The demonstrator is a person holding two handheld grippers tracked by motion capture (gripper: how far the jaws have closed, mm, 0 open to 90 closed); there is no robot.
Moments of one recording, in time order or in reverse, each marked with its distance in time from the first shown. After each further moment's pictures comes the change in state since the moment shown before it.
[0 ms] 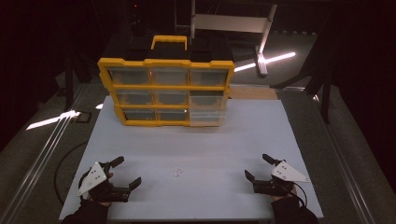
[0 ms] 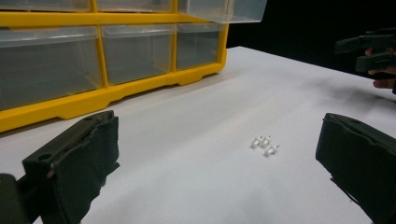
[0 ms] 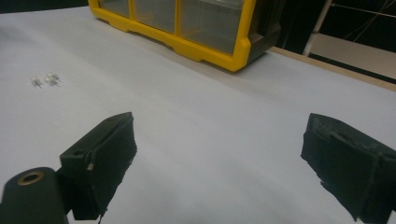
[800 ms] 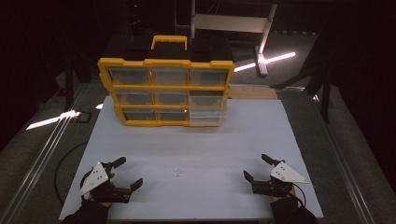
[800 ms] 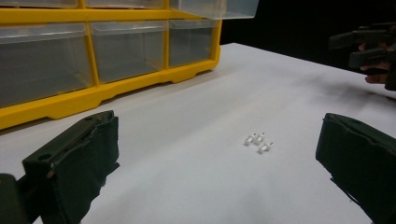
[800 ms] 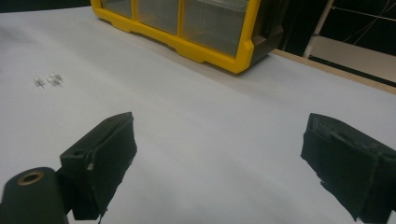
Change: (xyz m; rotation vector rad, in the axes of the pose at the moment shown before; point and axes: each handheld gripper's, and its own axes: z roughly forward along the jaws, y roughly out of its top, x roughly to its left) left arm -0.003 0.002 0.002 0.011 -0.026 0.010; right arm 0.004 0.001 0.001 -0.003 0.000 -0.009
